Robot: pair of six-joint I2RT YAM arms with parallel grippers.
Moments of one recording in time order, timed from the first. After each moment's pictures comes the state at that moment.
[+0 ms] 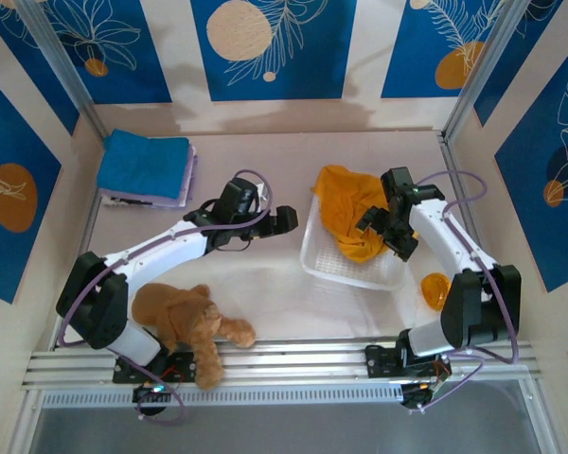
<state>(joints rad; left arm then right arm) -0.67 1.52 1.07 -0.28 0.25 -0.76 0.13 1.45 1.13 -1.07 -0.02 0.80</state>
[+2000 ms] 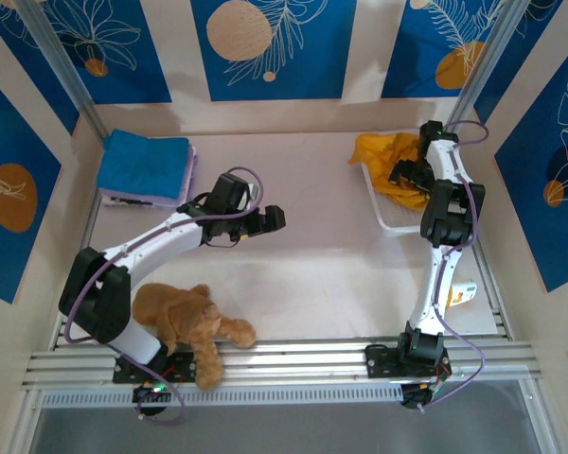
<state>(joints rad) -0.58 1.56 1.11 -0.42 0.29 -0.70 -0.20 2.41 2.14 -1.10 0.01 0.29</state>
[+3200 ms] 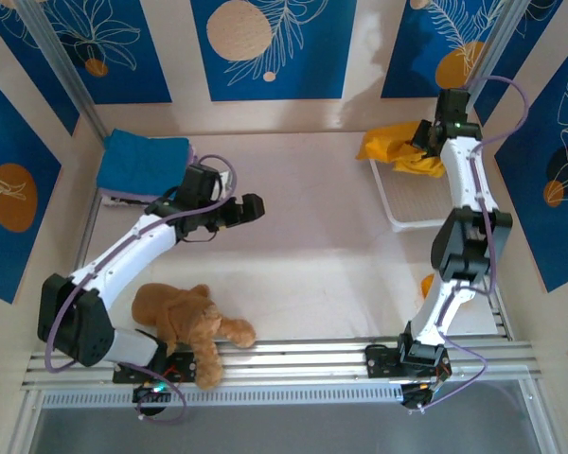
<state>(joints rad) -0.44 1.39 1.13 -0.55 0.32 -0.62 -0.13 1.86 1.81 -0.71 0.09 0.29</state>
